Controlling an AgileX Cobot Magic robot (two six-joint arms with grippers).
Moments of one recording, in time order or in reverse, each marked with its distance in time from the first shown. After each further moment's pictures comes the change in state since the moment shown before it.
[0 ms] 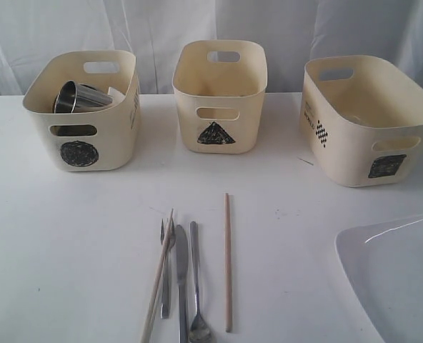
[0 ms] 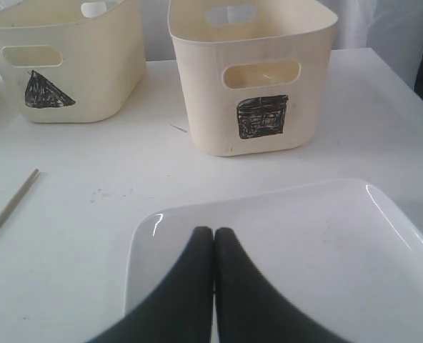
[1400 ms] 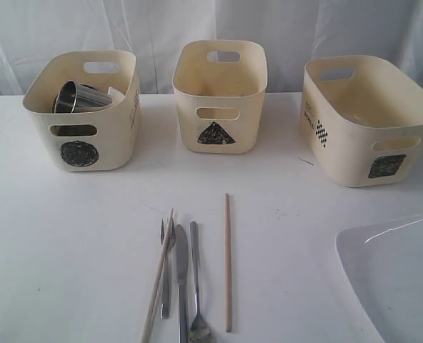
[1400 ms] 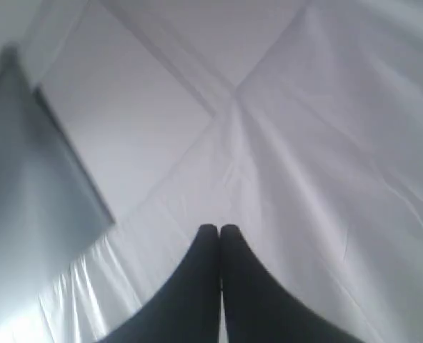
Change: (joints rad) left arm 0.000 0.000 0.000 0.001 0.000 0.000; right arm 0.000 0.336 -0.412 -0.223 -0.902 0.868
